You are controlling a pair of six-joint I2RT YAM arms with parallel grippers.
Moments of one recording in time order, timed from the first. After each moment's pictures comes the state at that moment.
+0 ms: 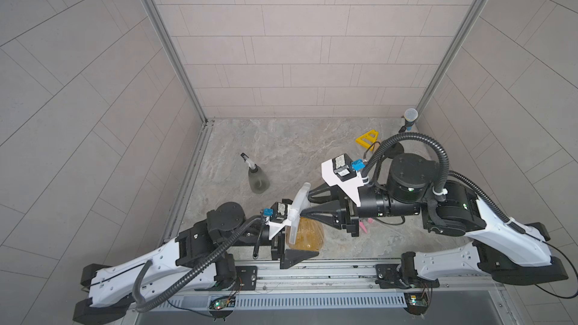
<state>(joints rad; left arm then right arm) -1.21 0.63 0.81 -0.22 0.32 -0.05 1.29 1.18 1.67 -0.62 -0.20 0.13</state>
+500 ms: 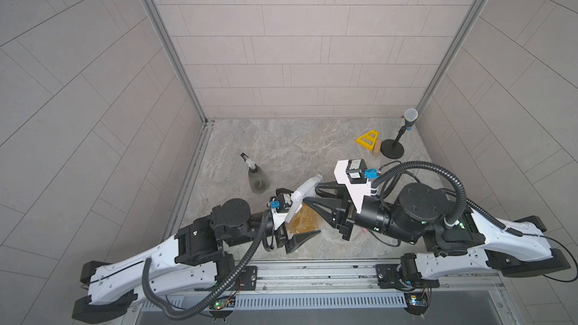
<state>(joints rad) -1.21 0.68 0.87 -0.34 0.04 0.04 1.50 1.11 1.45 -0.39 0.40 0.23</state>
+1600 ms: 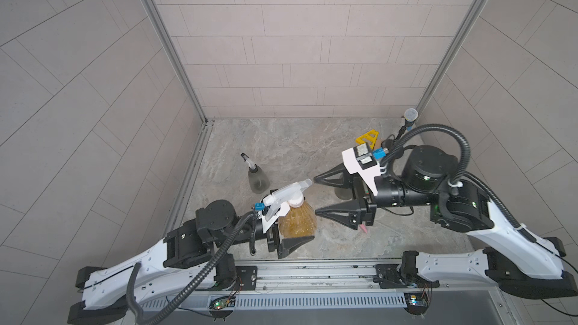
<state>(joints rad) -1.21 0.61 0.88 -0.31 0.19 0.00 1.12 1.12 1.58 -0.55 -0.44 0.15</state>
